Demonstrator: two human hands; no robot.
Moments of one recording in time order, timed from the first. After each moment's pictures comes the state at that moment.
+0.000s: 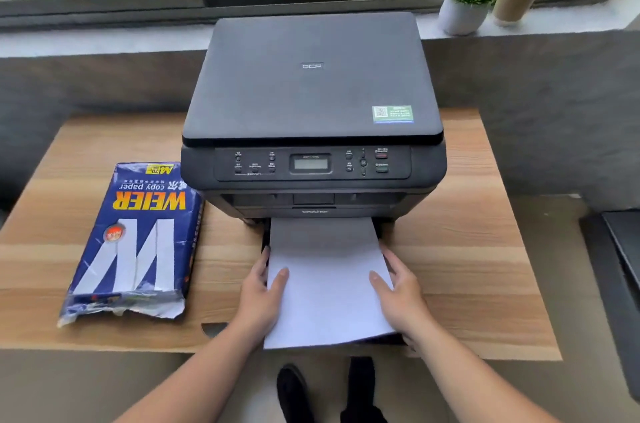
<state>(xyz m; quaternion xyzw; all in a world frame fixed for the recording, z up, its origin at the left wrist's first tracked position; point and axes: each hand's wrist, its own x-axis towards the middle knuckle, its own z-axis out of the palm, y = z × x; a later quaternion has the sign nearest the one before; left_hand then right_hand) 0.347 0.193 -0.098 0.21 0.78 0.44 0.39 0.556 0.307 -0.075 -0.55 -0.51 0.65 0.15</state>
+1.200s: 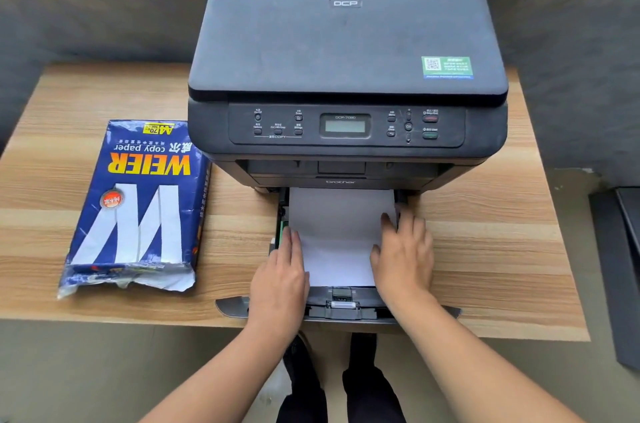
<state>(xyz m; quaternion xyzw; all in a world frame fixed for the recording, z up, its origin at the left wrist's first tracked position) 0.351 0.176 -0.095 0.52 0.84 -0.02 0.15 0.495 0.302 -0.107 -0.56 -0.83 0.08 -0.03</state>
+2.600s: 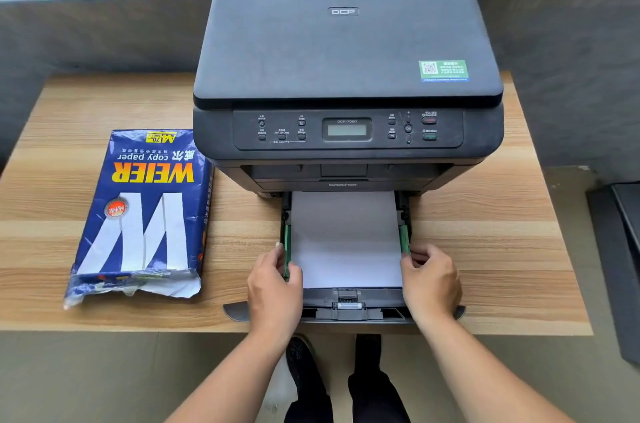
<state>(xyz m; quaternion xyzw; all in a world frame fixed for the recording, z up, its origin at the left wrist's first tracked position) 0.347 0.171 -0.098 0.22 0.89 0.31 0.24 0.528 0.288 -0.112 -0.75 -0.57 0.29 0.16</state>
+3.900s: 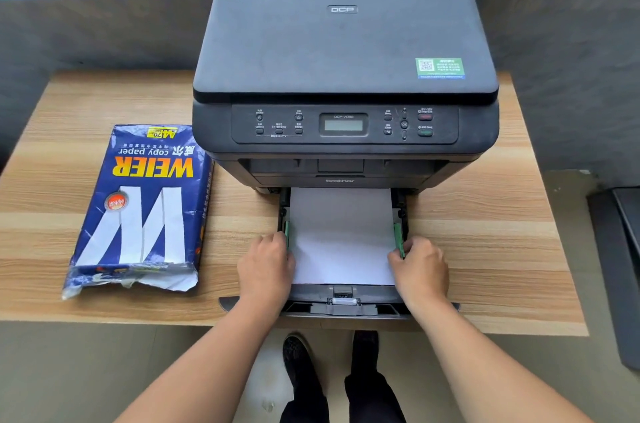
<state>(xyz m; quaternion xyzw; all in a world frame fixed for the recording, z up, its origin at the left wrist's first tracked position) 0.322 0.189 -0.105 0.44 0.89 0.03 0.13 0.525 0.303 -0.116 -0.69 -0.67 0.25 0.06</state>
